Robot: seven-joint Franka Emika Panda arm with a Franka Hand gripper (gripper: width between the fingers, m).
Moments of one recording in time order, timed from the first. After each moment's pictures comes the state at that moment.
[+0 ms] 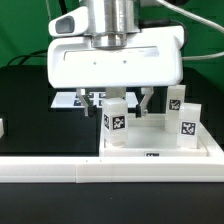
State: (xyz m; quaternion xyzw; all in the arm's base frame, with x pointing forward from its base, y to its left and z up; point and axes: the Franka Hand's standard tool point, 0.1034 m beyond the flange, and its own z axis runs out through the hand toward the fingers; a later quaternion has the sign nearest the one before) arm 0.600 0.004 0.073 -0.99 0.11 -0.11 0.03
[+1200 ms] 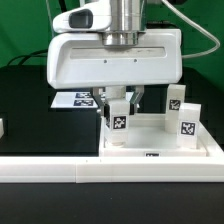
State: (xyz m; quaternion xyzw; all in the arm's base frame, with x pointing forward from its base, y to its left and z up) arm 0.604 0.004 0.076 -0.99 -0.12 -0.09 -0.01
